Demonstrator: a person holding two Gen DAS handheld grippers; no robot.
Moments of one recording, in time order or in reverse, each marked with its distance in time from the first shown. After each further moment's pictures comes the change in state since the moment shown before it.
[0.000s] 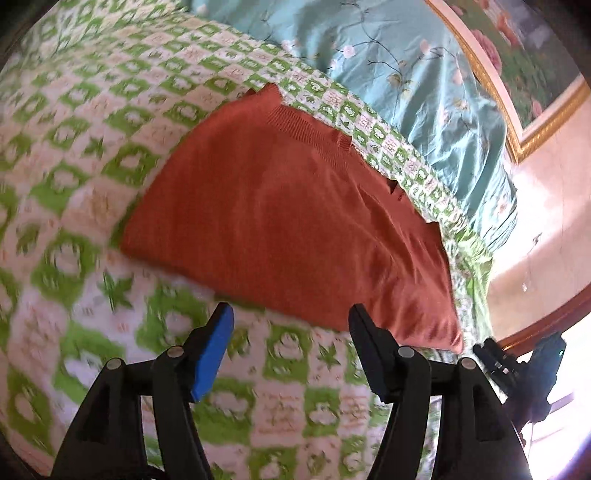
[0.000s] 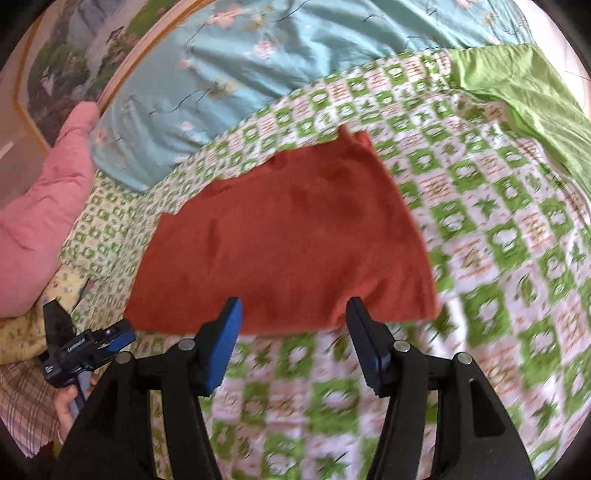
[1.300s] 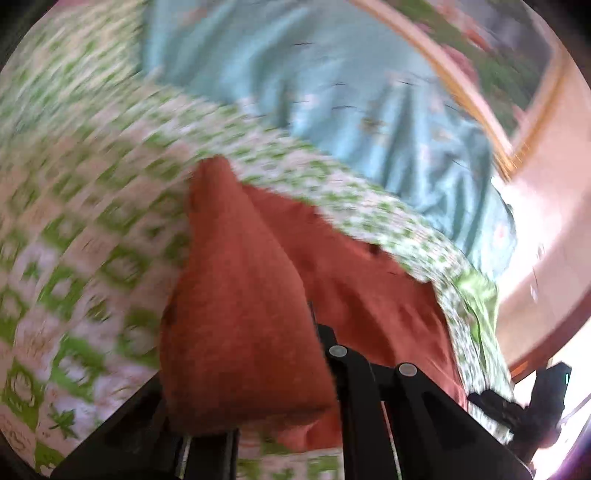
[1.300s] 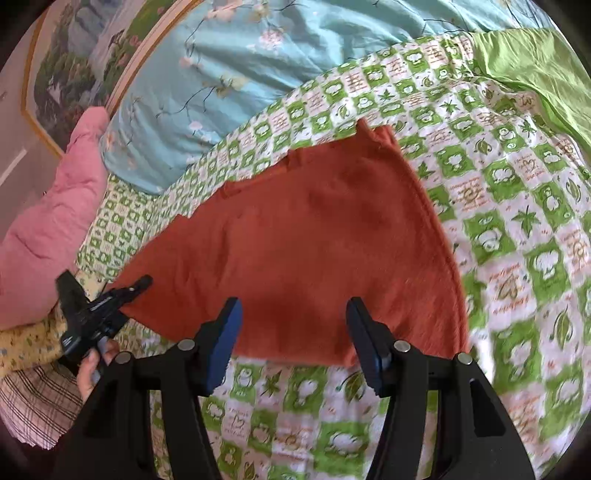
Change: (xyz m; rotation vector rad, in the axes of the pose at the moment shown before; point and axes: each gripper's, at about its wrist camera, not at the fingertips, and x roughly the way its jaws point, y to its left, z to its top) left arm 0.036 -0.072 0.062 0.171 -0.222 0.003; right arm 0.028 -0.018 0.029 0.024 0.024 0.103
